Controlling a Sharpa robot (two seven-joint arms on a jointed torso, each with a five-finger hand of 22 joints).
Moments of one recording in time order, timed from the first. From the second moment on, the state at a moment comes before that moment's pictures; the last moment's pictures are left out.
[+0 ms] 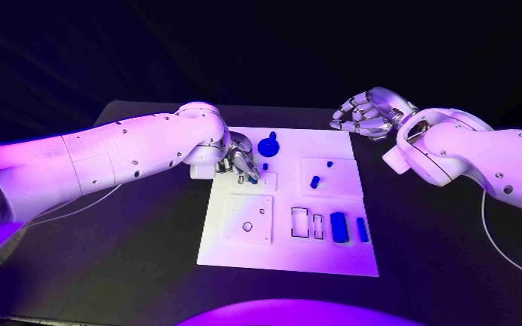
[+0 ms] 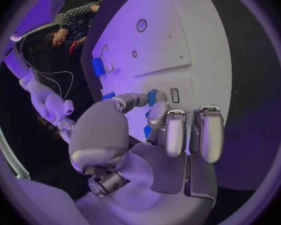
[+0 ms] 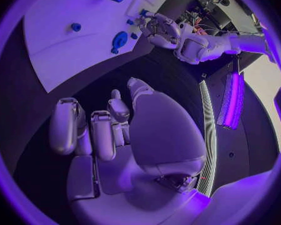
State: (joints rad) left arm 1.30 -0.62 -0.10 1.33 -0.97 0.36 -0.53; left_hand 0.99 -0.12 0.72 0.12 0.65 0.74 0.10 0.87 0.82 1.32 -0.01 1.29 1.11 1.46 -0.06 1.54 1.31 0.05 1.46 0.05 1.51 1.31; right arm 1.37 -0.87 -0.17 1.53 -0.87 -0.41 -0.09; right_hand 1.38 -0.12 0.17 0.29 0.33 0.83 0.15 0.40 0.39 1.21 0.07 1.21 1.13 1.46 0.00 1.48 1.31 0.05 1.43 0.11 1.26 1.31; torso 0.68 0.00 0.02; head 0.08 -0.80
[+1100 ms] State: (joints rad) left arm 1.30 -0.61 -0.10 1.33 -0.99 0.37 -0.54; left_hand 0.96 -0.10 0.67 0.07 0.50 0.79 0.07 0.84 0.82 1.34 -0.03 1.29 1.12 1.47 -0.08 1.54 1.31 0.05 1.46 0.04 1.51 1.31; right arm 1.37 -0.87 -0.17 1.53 -0.87 -0.41 -0.09; right_hand 1.38 -0.13 0.18 0.29 0.33 0.83 0.15 0.40 0.39 1.21 0.07 1.21 1.13 1.46 0.00 1.48 1.31 0.05 1.43 0.11 1.25 1.31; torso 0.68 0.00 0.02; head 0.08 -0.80
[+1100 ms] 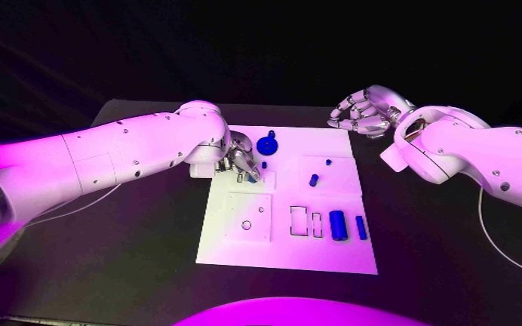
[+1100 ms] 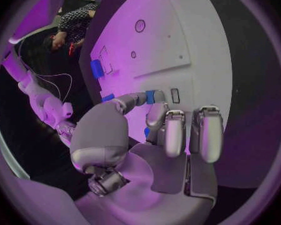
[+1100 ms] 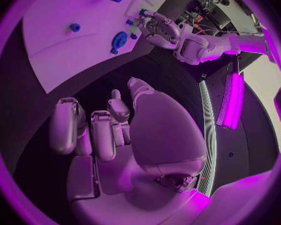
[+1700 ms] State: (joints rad) left arm 1.30 -0.61 -0.10 1.32 -1.01 0.38 -0.54; left_hand 0.94 -0.10 0.59 0.15 0.46 0.83 0.04 0.82 0.82 1.34 -0.03 1.29 1.12 1.47 -0.08 1.54 1.31 0.05 1.46 0.04 1.50 1.31; right arm 1.37 -0.87 -0.17 1.53 -0.87 -0.41 -0.09; right_hand 1.38 -0.13 0.18 0.29 0.33 0.83 0.15 0.40 0.39 1.21 0.07 1.21 1.13 1.46 0.00 1.48 1.31 0.05 1.43 0.11 1.25 1.31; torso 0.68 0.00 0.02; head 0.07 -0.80
